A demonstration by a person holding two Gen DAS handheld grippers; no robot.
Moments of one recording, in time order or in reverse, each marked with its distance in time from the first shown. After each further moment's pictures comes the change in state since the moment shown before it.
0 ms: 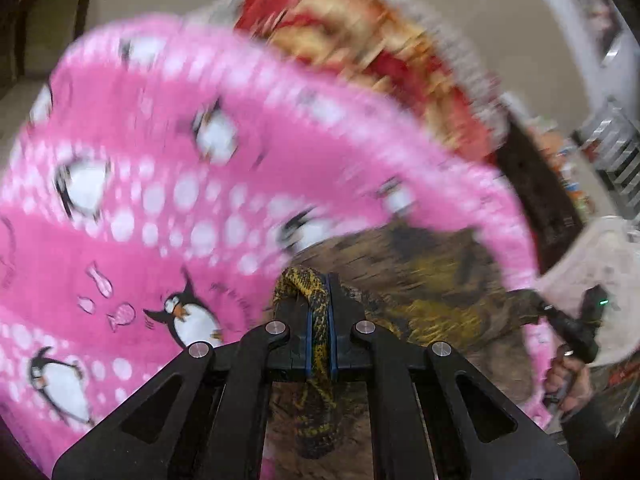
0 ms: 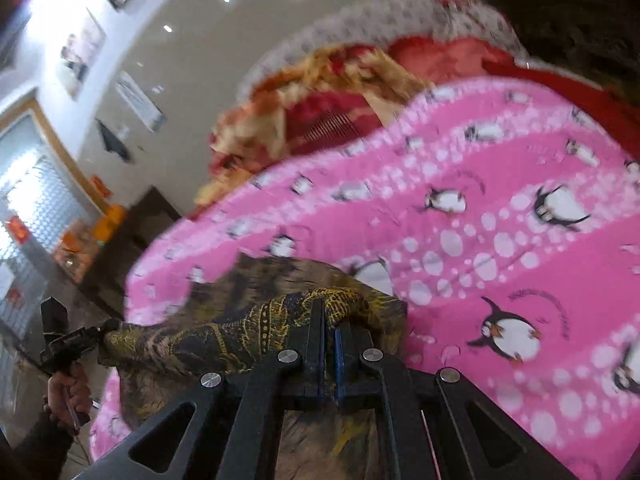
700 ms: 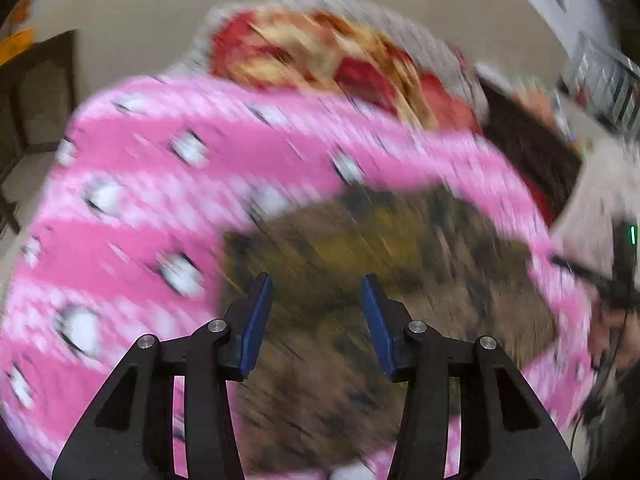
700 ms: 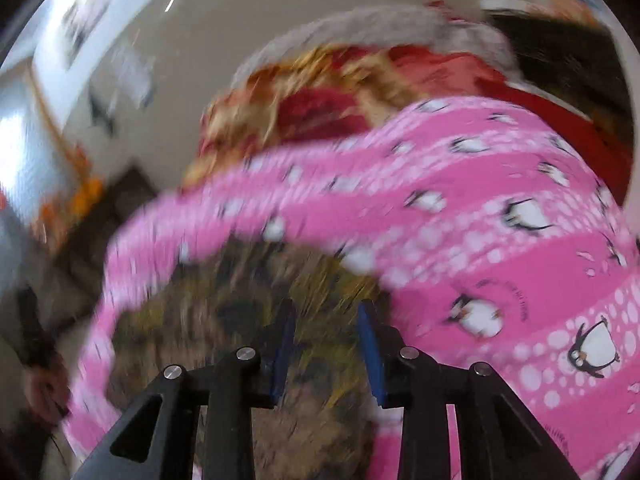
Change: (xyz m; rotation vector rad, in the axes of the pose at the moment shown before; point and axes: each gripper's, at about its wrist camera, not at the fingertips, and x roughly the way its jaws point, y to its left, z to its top) left arm -0.045 -0.074 -0.089 0.247 -0.091 0.067; right arm -0.039 0.060 -0.029 -0.220 0.066 -0.114
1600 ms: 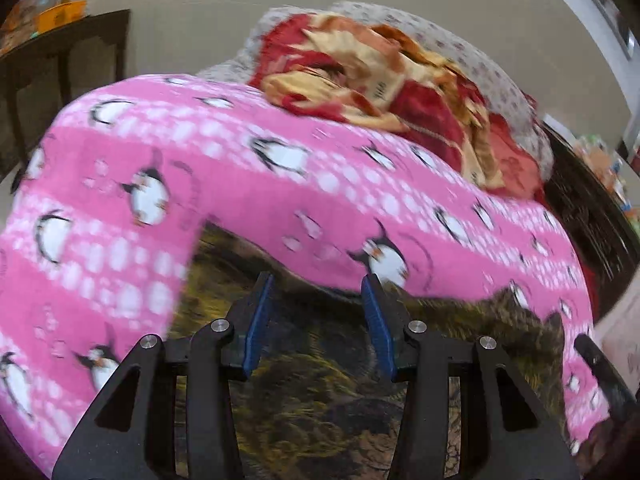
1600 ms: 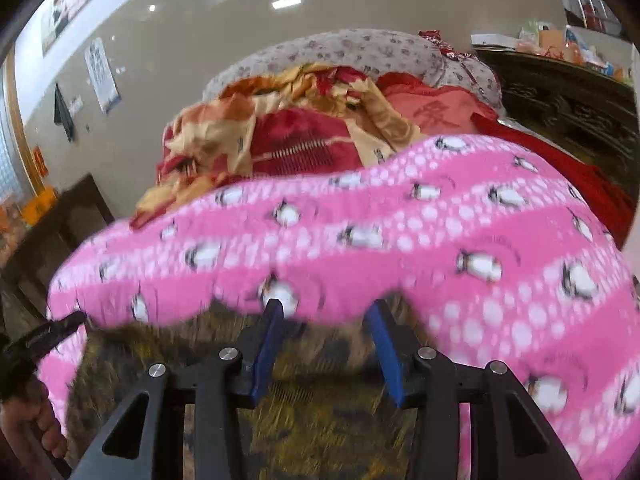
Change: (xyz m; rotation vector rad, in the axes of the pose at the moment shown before) left arm 0.105 -0.004 0.095 -0.203 -0.128 0.154; right arm 0.063 0.054 0.043 0.080 -0.173 -0.169
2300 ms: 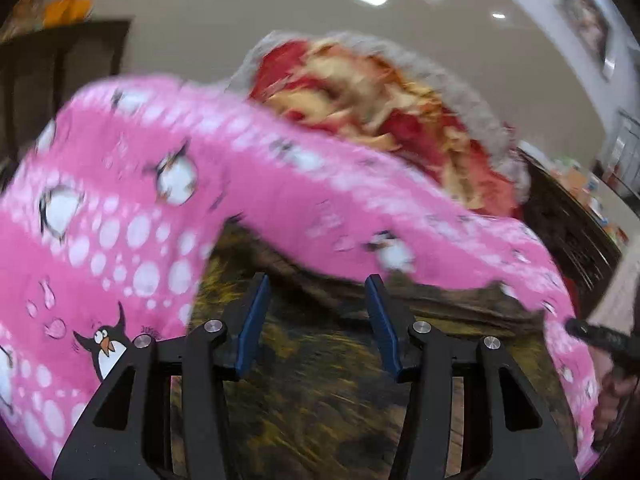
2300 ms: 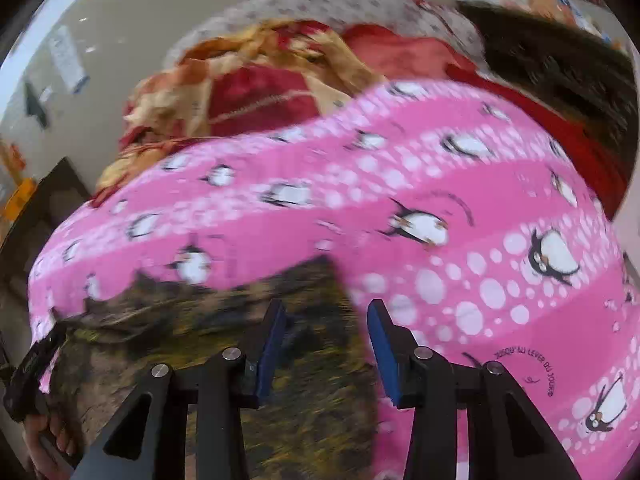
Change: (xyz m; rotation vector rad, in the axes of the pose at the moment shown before) left arm -0.032 0.028 -0.030 0.000 -0.132 -0.118; right arm 0.025 -0.063 0.022 0.014 0.164 0.020
